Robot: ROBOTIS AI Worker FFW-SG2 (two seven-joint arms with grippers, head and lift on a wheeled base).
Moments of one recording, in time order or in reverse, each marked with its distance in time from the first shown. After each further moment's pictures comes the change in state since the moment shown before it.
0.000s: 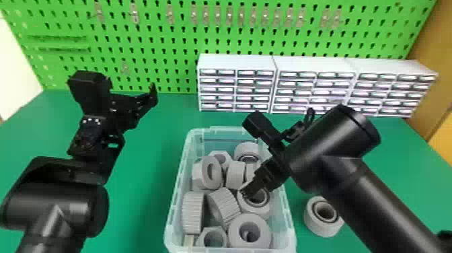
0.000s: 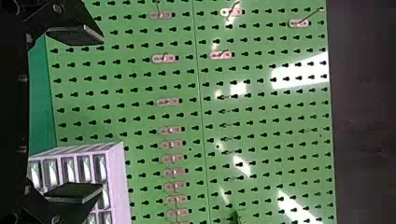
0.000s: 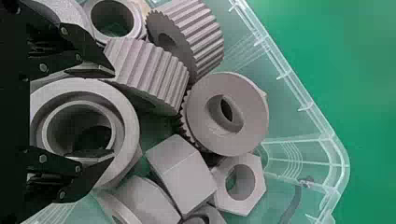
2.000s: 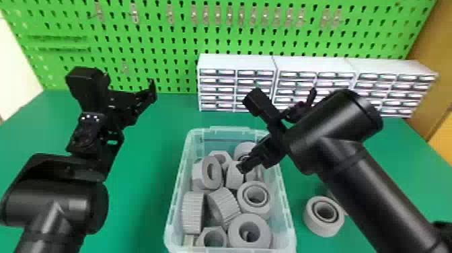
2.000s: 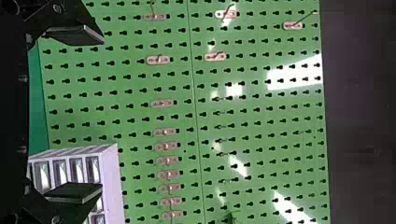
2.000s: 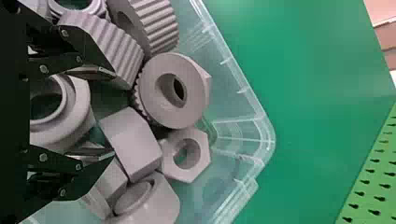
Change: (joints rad) left arm -0.012 0.001 0.002 0.000 0.000 -0.005 0.000; right arm -0.041 0.048 -0.065 0.059 0.047 -0.139 0.000
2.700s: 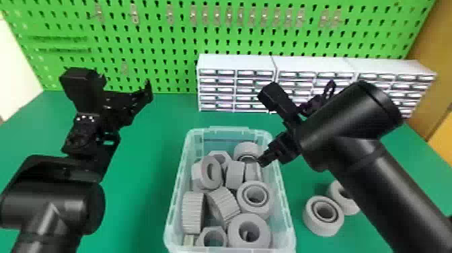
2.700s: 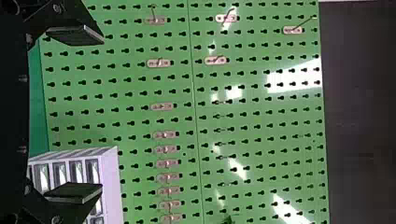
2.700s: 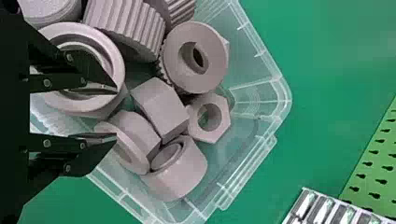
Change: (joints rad) left arm 0.006 0.001 0.016 0.000 0.009 -0.004 -0.002; right arm -0.011 -0.059 0.013 -0.101 0.074 0.141 0.000
